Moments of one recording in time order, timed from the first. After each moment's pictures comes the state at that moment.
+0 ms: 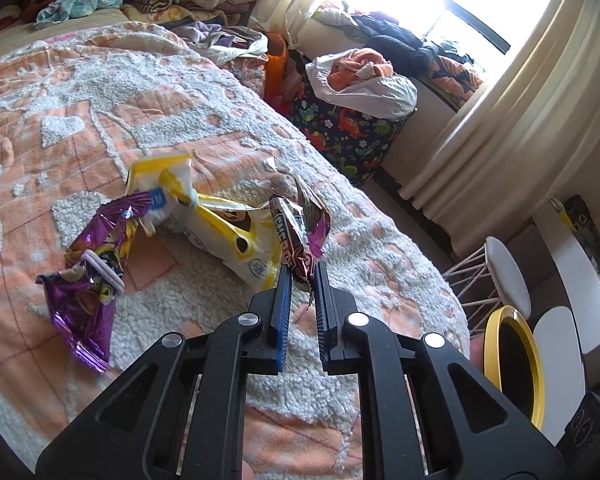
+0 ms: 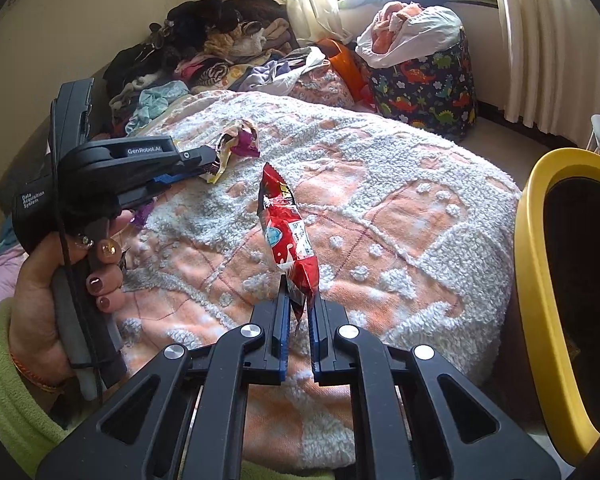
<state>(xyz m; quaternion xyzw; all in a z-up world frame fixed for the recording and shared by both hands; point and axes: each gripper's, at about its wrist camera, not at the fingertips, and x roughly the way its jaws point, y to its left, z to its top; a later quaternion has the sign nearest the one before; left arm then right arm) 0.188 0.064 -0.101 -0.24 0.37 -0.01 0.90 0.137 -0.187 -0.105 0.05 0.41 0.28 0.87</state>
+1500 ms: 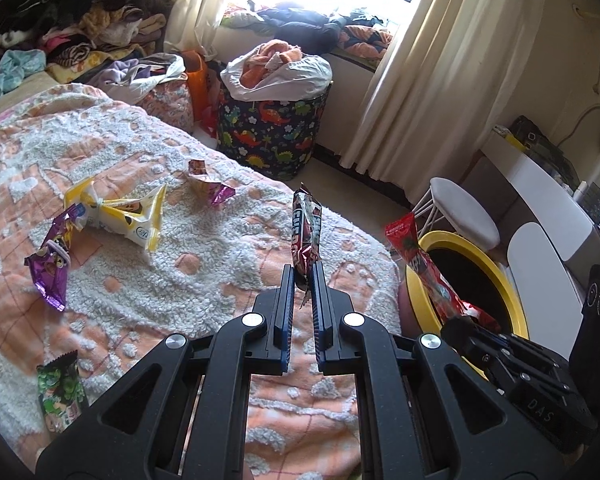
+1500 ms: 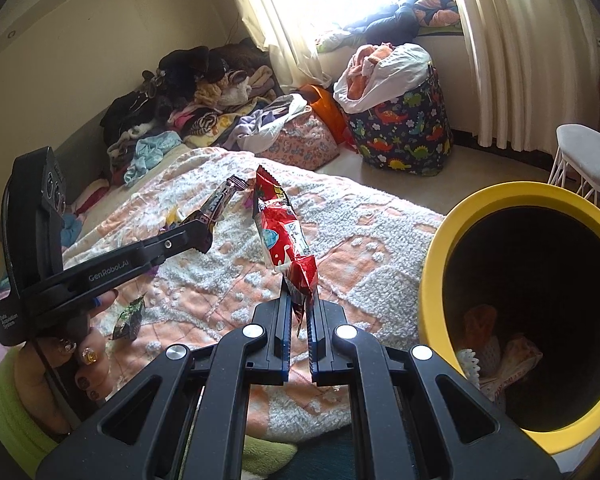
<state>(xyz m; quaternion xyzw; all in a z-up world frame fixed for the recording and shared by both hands) 0.135 -0.022 -0.057 -0.13 0.35 -0.11 0.92 0.115 -0.249 -0.052 0.10 0.35 0.25 0.90</state>
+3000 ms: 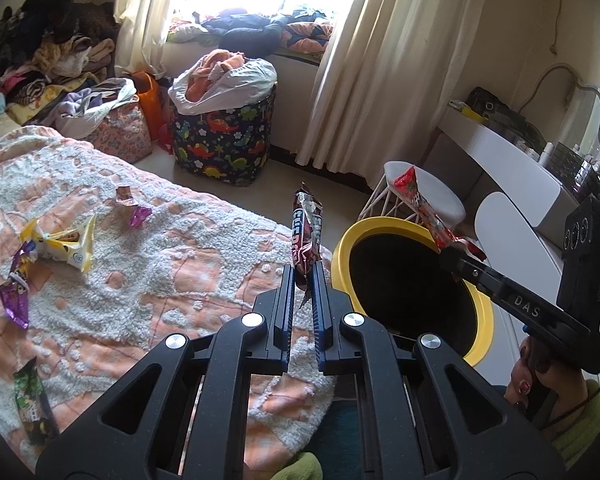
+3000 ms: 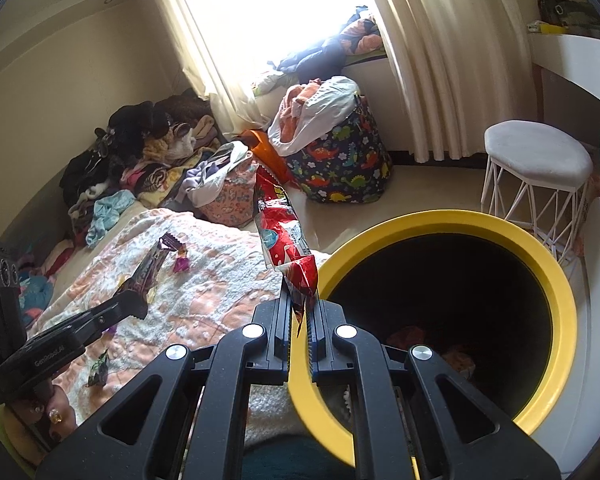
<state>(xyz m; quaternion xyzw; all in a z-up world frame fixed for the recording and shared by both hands) 0.121 -0.088 -0.035 -0.08 0.34 -0.18 0.92 0.124 -0.345 -0.039 0.16 0.31 0.15 0.93</state>
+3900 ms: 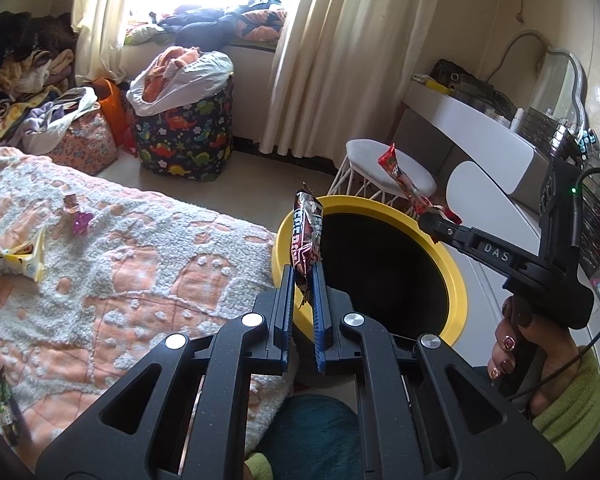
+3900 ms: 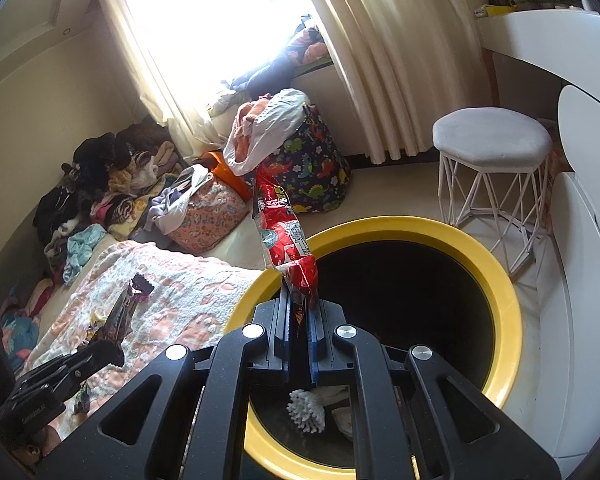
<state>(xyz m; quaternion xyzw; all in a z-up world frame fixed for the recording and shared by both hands) 0.115 -0.142 -0.042 -0.04 0.35 -0.23 0.91 0.126 -0.401 -0.051 0.20 0.30 0.08 0.93</state>
